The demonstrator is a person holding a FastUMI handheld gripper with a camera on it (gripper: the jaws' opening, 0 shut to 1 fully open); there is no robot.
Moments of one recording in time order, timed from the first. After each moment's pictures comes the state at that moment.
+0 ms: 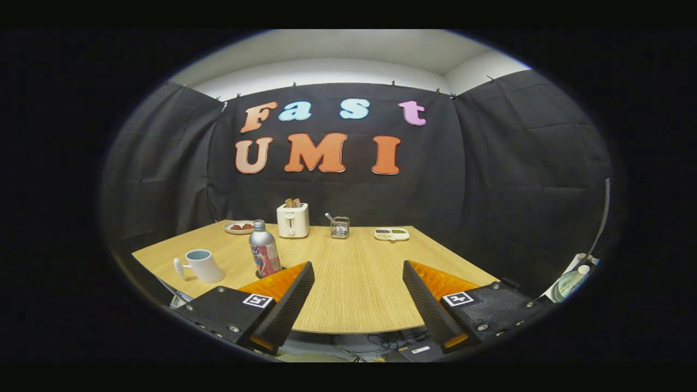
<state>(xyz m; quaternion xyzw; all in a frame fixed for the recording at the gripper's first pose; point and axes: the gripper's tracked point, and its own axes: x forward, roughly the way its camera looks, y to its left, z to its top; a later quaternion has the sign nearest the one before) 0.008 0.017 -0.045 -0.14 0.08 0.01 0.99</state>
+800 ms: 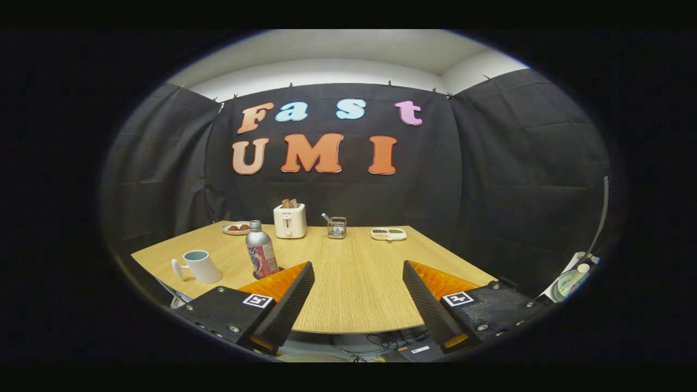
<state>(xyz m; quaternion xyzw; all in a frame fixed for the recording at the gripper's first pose) 0.009 0.008 -0.044 -0.14 0.08 0.00 0.99</state>
